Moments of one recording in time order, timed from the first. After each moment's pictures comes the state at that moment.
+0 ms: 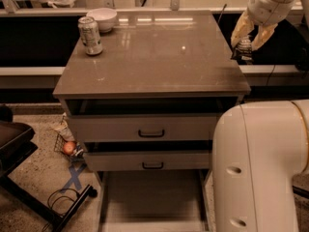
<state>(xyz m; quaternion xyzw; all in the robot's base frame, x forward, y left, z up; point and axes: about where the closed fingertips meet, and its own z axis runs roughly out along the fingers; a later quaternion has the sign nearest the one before) 0.692 -0.286 0.918 0.08 0.99 0.06 0.13</state>
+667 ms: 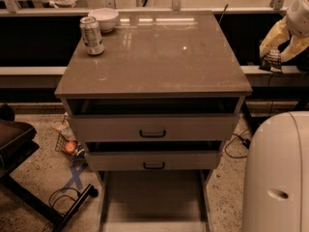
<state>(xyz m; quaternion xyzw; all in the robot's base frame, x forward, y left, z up) 0.635 -0.354 0.917 0.12 0.98 0.10 0.13</state>
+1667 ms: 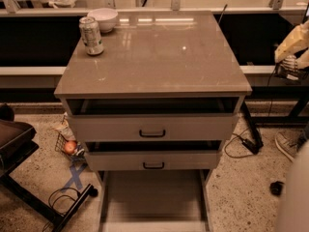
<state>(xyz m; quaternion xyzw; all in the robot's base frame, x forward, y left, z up) 0.592 -0.369 0.928 0.11 0.98 0.11 0.14</state>
